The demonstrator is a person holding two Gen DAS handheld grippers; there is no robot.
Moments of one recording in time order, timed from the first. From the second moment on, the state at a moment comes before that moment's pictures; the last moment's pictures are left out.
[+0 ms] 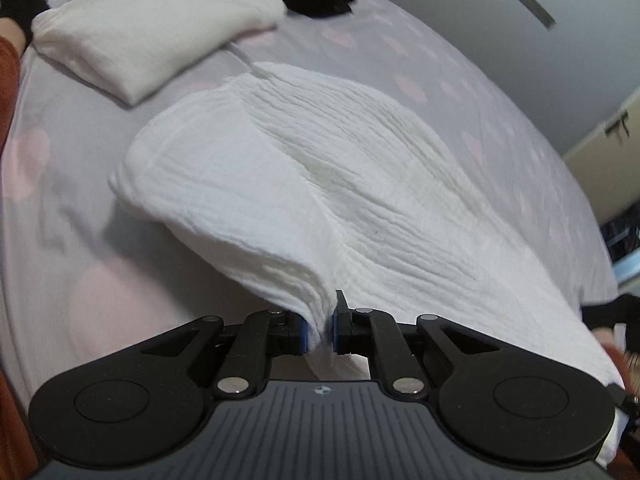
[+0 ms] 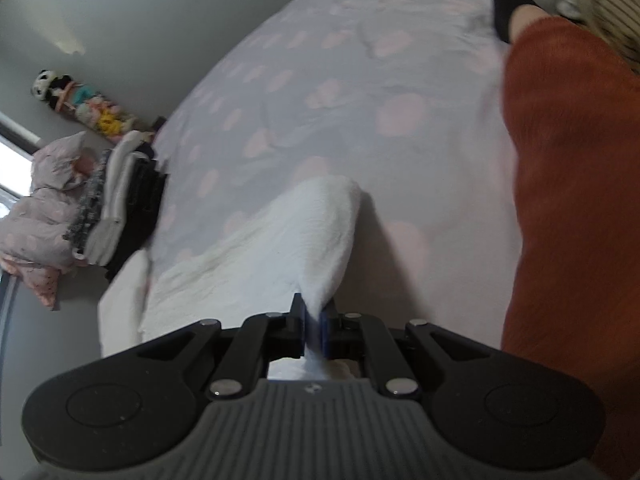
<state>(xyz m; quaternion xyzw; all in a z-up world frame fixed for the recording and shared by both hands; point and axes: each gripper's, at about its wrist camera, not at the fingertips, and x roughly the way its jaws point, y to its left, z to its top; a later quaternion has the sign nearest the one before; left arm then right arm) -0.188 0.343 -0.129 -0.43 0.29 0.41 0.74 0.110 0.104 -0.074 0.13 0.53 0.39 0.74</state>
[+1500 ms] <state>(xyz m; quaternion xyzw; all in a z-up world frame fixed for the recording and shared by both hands) -0.201 0.430 -0.103 -0.29 0.30 0.48 0.77 0.168 0.201 -0.140 0.02 0.47 0.39 0.79</state>
